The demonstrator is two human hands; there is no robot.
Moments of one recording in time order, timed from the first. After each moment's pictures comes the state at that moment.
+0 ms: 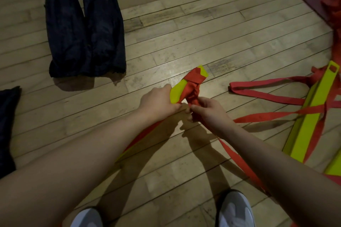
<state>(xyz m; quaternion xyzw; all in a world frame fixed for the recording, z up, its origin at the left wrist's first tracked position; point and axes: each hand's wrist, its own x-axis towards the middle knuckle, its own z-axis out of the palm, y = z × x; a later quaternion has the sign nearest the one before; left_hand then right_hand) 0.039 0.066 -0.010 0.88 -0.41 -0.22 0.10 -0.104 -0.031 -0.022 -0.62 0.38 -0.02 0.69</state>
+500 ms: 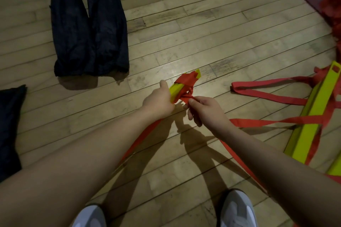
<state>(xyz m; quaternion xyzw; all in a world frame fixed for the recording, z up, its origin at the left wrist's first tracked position) 0.038 0.062 -0.018 0.89 -0.33 -0.28 0.11 -0.093 -0.014 -0.004 -0.67 0.38 -0.03 0.63</state>
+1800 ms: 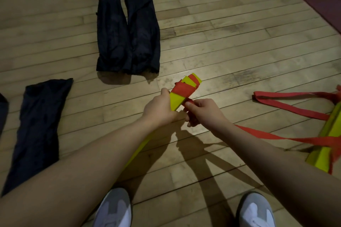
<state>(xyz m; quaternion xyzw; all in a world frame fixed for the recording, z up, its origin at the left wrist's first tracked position) 0.050 0.154 0.008 0.91 -0.30 -0.22 0.16 -0.053 0.047 0.011 -0.70 0.34 0.02 0.63</state>
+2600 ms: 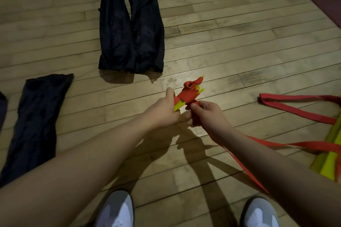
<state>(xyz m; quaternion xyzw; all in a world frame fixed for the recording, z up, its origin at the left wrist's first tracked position) 0.063 0.158 0.002 0.86 -0.34 -0.32 0.19 -0.048 0.052 -0.004 -0.62 0.36 -0.02 0.70</state>
